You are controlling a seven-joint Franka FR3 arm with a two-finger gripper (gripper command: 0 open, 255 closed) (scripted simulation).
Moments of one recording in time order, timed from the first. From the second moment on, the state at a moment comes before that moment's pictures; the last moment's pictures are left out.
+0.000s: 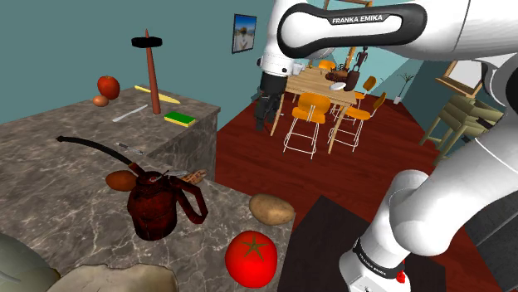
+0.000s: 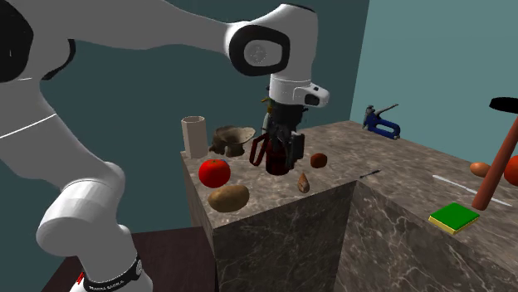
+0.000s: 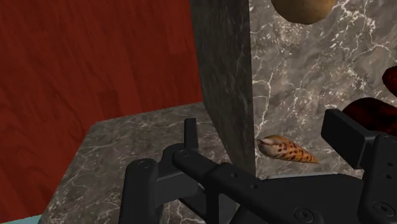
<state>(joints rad) 0.13 -0.32 -0.07 -2.13 0.09 1.78 -0.18</state>
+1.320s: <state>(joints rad) 0.30 0.43 0.07 -1.52 -0.06 1.76 -0.59</state>
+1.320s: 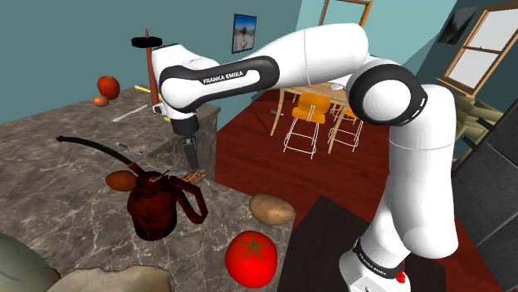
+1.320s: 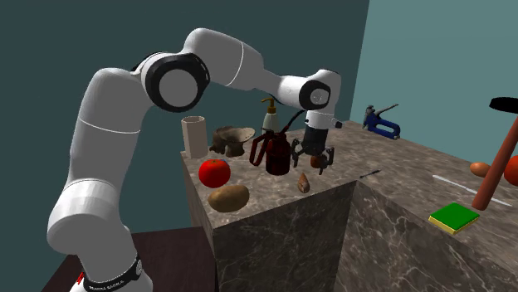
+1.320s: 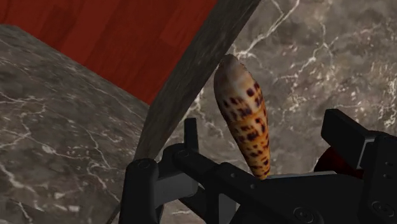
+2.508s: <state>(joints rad) 0.35 0.58 0.10 -1.47 -0.12 1.83 -0.66</state>
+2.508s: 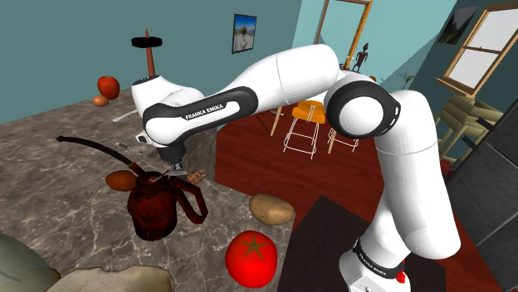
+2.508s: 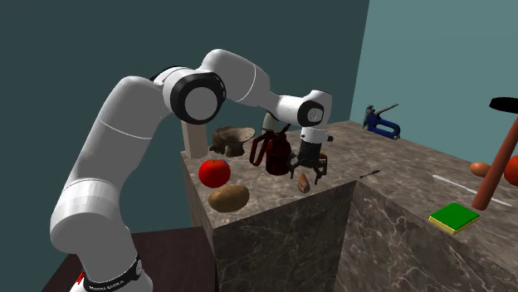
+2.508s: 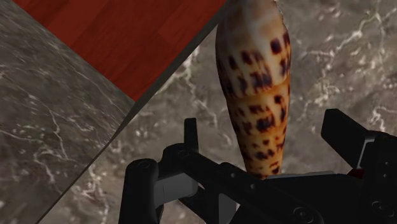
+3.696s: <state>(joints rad) 0.35 0.56 0.10 -1.43 -0.11 1.77 -0.66</state>
